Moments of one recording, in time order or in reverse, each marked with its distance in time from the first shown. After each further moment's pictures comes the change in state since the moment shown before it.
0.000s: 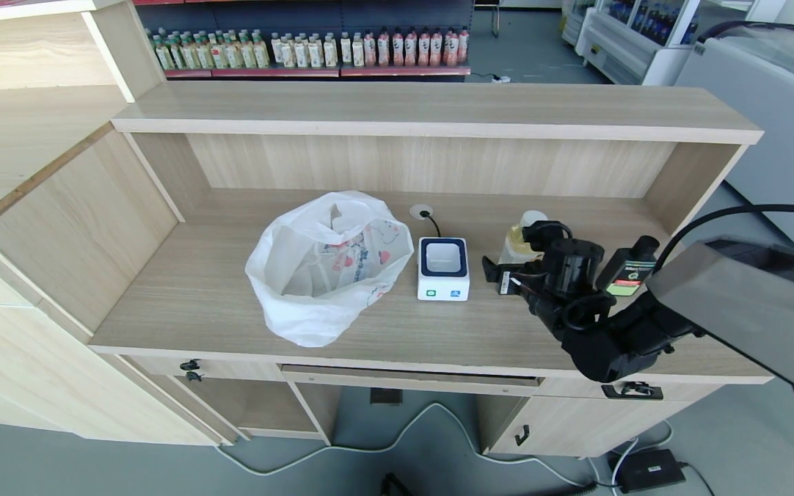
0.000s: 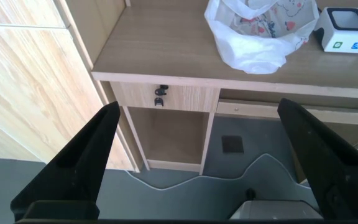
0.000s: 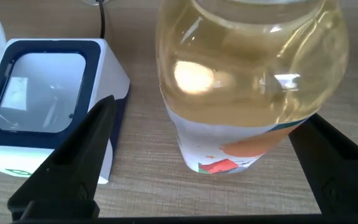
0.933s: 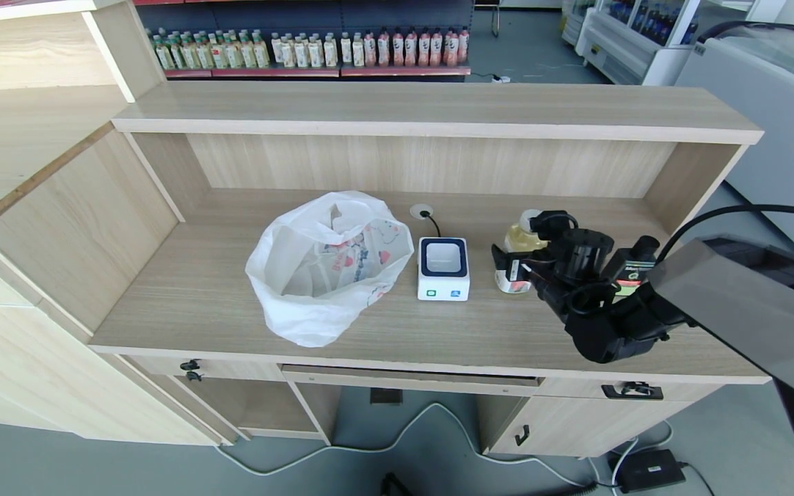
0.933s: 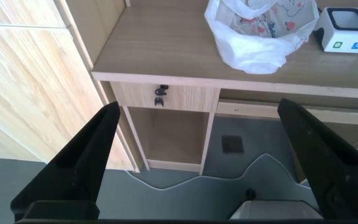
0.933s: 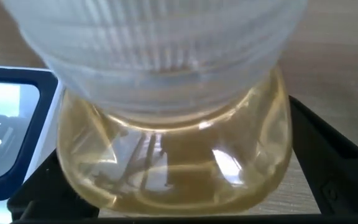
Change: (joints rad) left arm 0.000 0.000 0.000 0.000 0.000 0.000; right arm -0.077 0.065 -0.130 0.003 0.080 -0.073
